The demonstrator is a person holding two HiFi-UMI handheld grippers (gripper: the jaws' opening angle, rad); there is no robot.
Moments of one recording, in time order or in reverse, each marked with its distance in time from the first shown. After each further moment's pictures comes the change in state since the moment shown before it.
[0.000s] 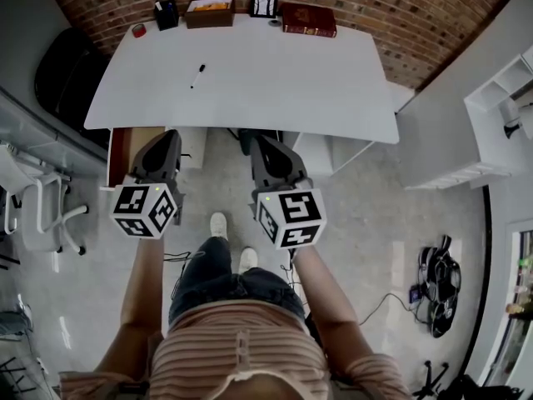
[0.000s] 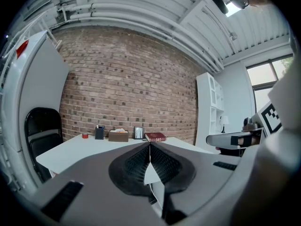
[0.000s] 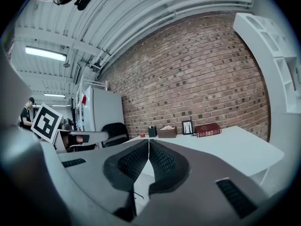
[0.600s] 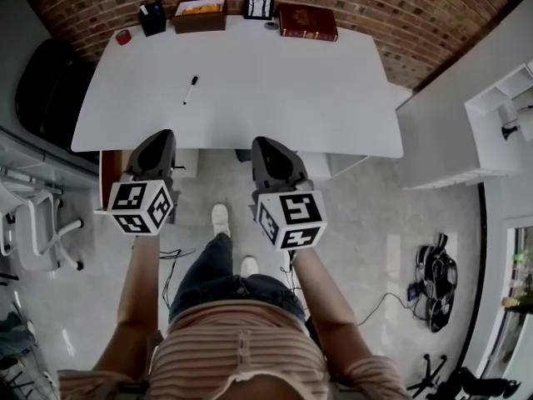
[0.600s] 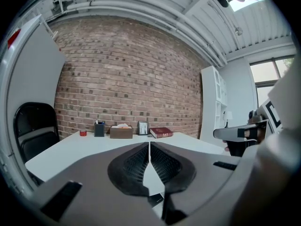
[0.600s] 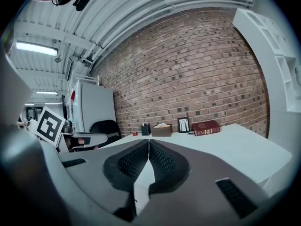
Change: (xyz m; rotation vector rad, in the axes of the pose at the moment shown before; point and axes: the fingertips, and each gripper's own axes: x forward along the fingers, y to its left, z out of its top) left arm 0.092 0.076 -0.011 0.004 0.071 -0.008; right arm 0.093 -0.032 -0.001 0.016 0.046 -0.067
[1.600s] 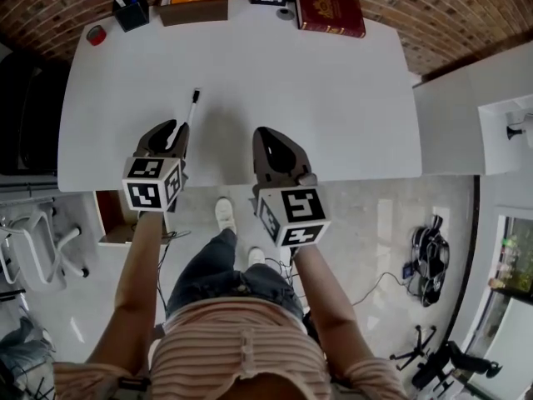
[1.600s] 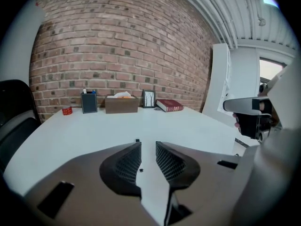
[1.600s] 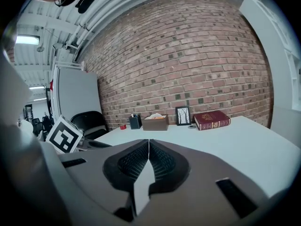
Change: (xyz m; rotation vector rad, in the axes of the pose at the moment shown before) left arm 0.200 0.134 -0.074 -0.011 0.363 -0.111; right arm 0.208 -0.029 -0.008 0.030 0.149 -0.104
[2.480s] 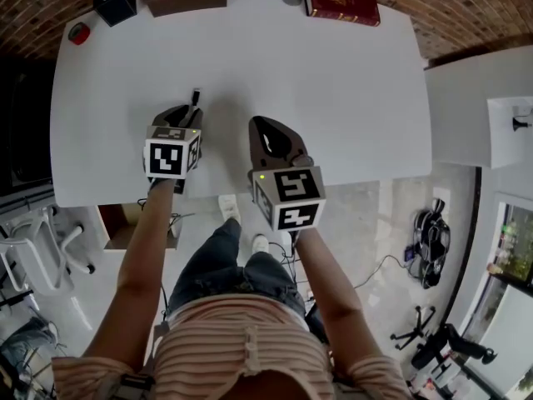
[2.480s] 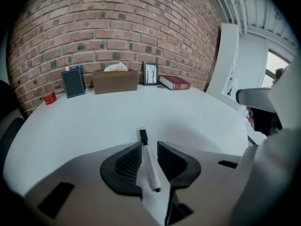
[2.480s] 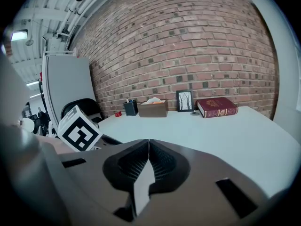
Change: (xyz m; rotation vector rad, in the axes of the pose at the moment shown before) left arm 0.104 0.032 -0.034 0.023 0.288 -0.022; right arm 0.085 -0.011 -0.031 0.009 0.178 -0.018
